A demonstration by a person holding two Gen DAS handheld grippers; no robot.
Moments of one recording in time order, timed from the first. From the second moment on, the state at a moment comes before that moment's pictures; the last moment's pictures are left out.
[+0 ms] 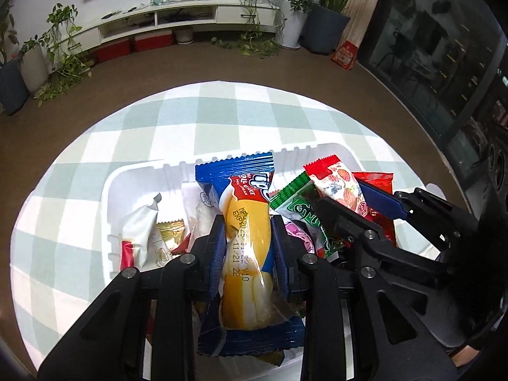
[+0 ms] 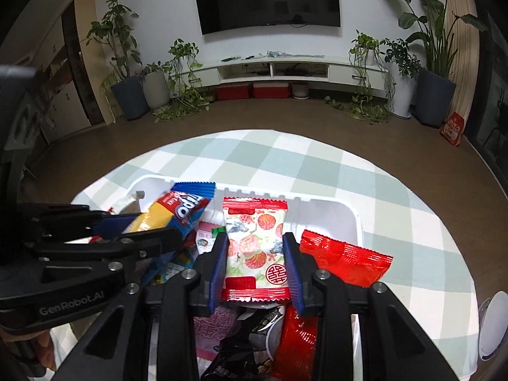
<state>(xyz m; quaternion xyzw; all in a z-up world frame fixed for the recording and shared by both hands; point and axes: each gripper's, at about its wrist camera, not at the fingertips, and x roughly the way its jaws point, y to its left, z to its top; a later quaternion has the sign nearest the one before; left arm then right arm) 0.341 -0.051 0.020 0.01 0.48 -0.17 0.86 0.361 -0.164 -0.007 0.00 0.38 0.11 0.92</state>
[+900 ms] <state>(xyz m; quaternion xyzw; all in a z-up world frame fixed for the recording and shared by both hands) 0.248 -0.004 0.083 -0.04 0.37 -0.11 0.92 0.336 -0.199 0.025 0.00 0.36 0.10 0.93</state>
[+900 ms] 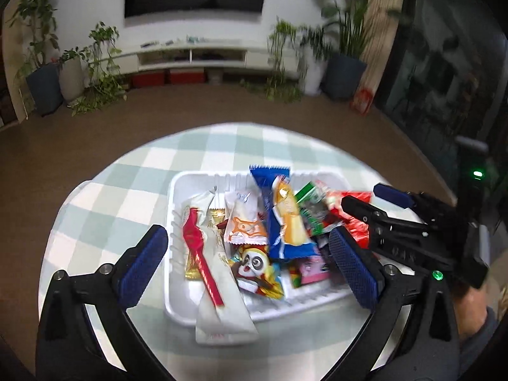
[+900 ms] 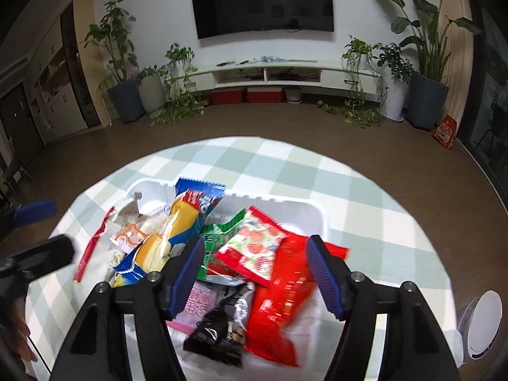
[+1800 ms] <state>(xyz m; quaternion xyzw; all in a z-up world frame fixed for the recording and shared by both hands) -0.030 -0.007 0.073 -0.05 0.31 -0.03 0.95 0.092 -0.191 0.052 0.01 0.23 0.04 0.97</state>
